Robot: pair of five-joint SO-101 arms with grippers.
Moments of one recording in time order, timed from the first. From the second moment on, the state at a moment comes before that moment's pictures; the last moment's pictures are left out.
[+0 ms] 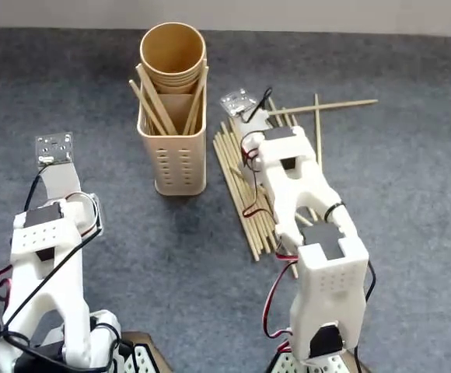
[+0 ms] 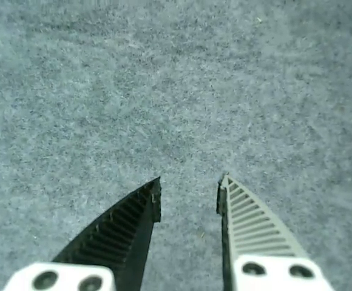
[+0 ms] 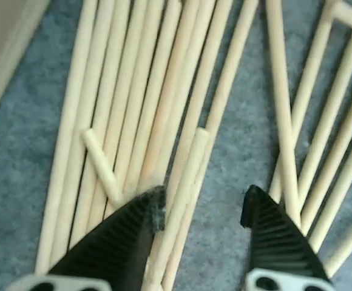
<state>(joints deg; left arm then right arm) -23.6 -30.2 58.2 45.3 0.0 -17.6 26.3 0.6 52.8 23.6</state>
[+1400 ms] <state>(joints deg) -23.4 -30.2 58.3 45.3 0.0 -16.2 10.5 -49.0 78.2 7.0</state>
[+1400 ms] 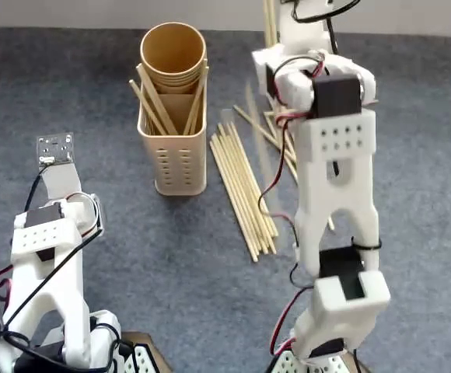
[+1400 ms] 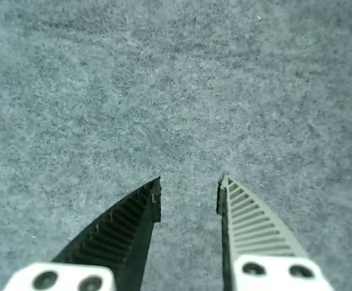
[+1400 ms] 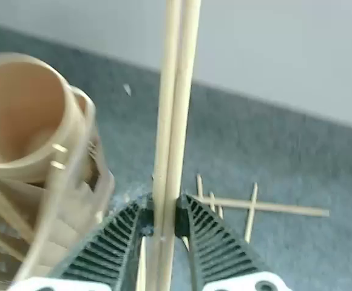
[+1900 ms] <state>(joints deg) -23.2 -30.3 61.3 39.6 0.0 -29.5 4.7 -53.3 65.2 3.0</state>
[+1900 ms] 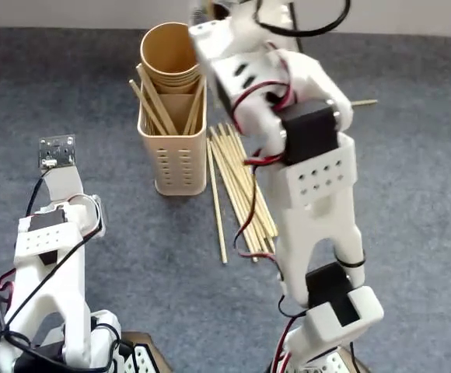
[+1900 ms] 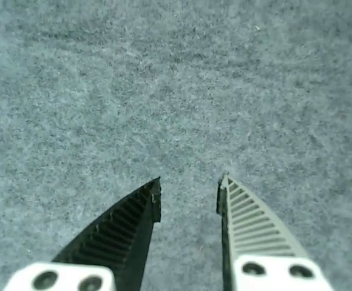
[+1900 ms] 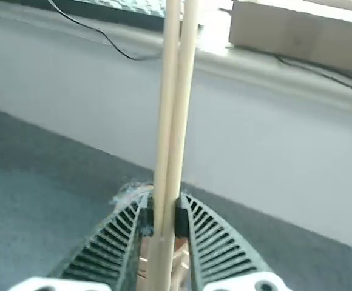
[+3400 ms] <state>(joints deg) -19.7 -30.3 66.6 31.8 -4.0 -37.1 -22.9 14.3 13.1 9.9</state>
